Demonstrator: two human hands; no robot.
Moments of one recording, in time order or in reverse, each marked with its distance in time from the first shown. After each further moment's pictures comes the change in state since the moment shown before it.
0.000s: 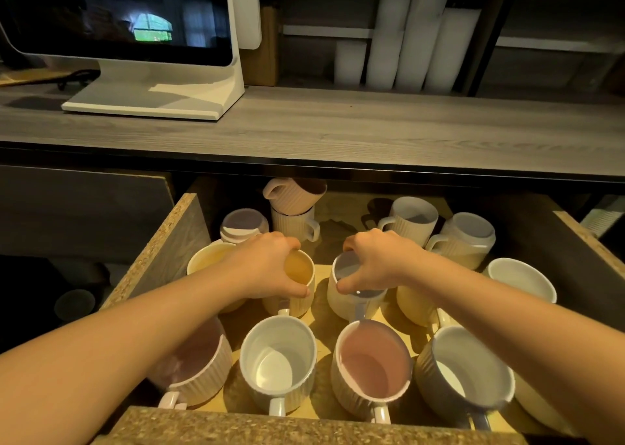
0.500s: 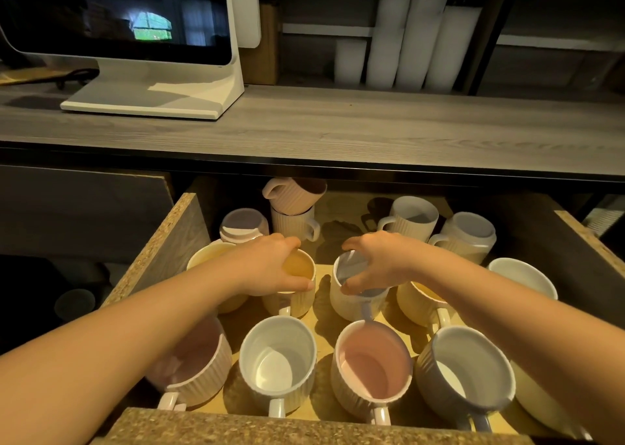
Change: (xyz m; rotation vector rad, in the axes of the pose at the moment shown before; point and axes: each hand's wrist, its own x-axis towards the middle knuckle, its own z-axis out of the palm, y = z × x) left_hand 0.003 0.000 -0.005 -0.045 -0.129 0.012; right_hand -0.001 0.009 -0.003 0.040 -0.071 -0.040
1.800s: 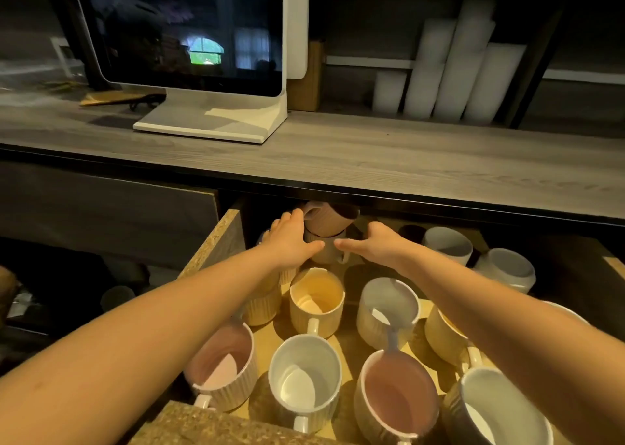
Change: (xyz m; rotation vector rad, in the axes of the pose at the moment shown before) left_hand 0.032 -0.017 -0.016 -0.267 0.309 -0.316; right_hand 0.047 -0.030 -0.022 0.604 0.138 0.229
